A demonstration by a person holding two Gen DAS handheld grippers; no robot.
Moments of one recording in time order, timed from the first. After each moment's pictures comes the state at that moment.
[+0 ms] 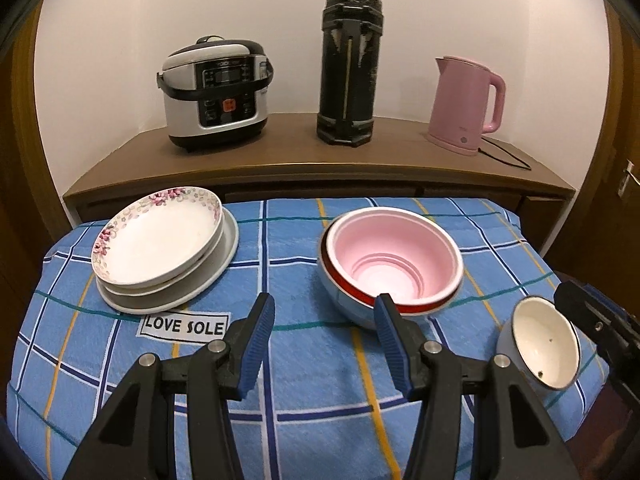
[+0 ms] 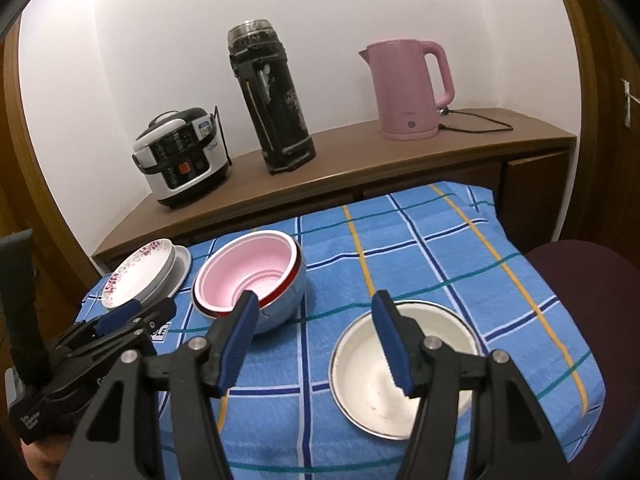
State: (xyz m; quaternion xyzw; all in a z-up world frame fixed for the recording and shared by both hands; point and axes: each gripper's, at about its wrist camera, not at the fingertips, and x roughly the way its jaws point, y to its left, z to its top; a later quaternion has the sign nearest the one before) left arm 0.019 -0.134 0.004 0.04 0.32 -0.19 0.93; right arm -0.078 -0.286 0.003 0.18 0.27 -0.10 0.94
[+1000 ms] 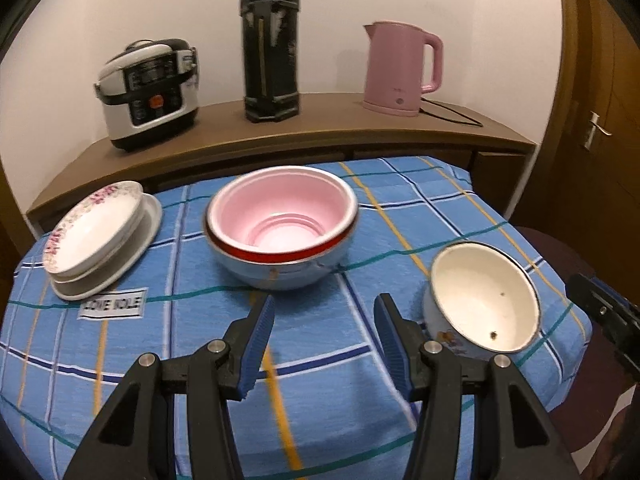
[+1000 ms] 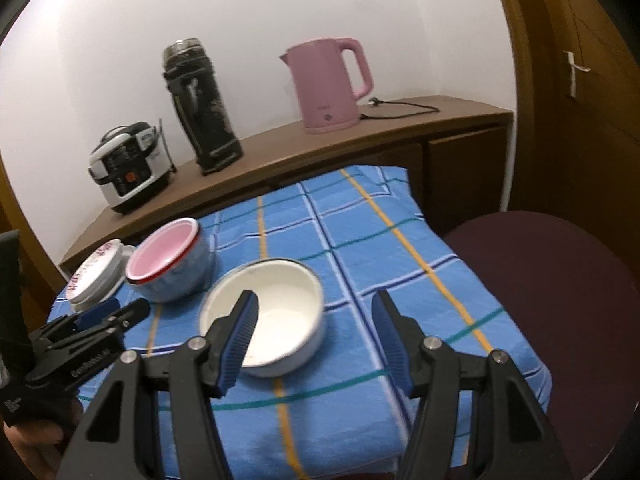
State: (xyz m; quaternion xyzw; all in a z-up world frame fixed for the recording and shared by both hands) left arm -0.024 -0.200 -0.017 0.08 0.34 -0.25 0.90; right arm -0.157 -0.358 -0.025 0.20 0.27 -0.17 0.92
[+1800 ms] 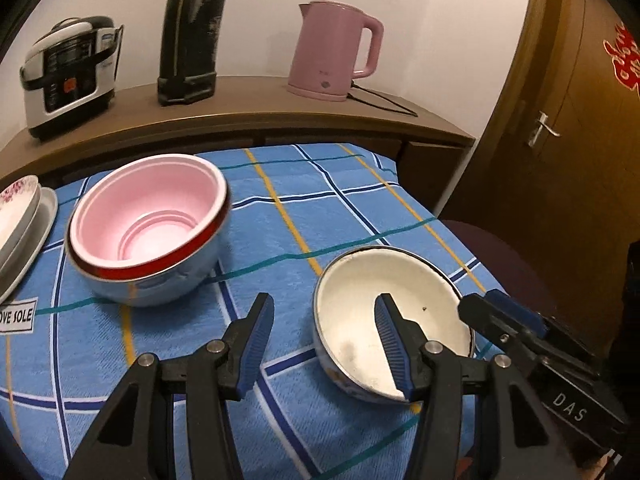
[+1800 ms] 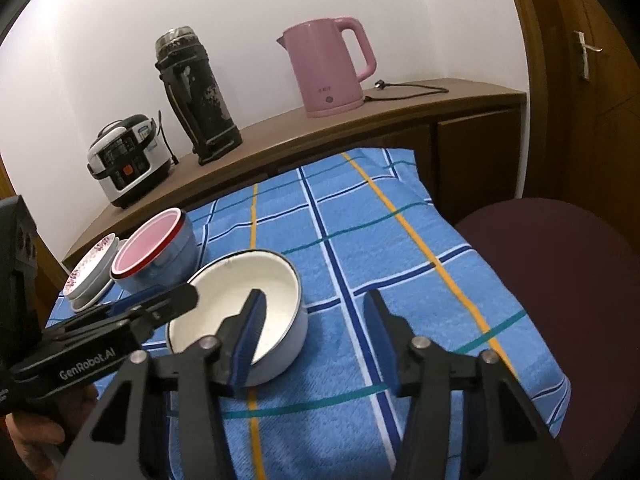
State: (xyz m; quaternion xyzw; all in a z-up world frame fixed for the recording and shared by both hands) left arm -0.016 -0.253 -0.030 0.04 0.37 -0.37 0.85; right arm -0.132 -0.376 -0.053 0.22 0.29 -0.13 0.92
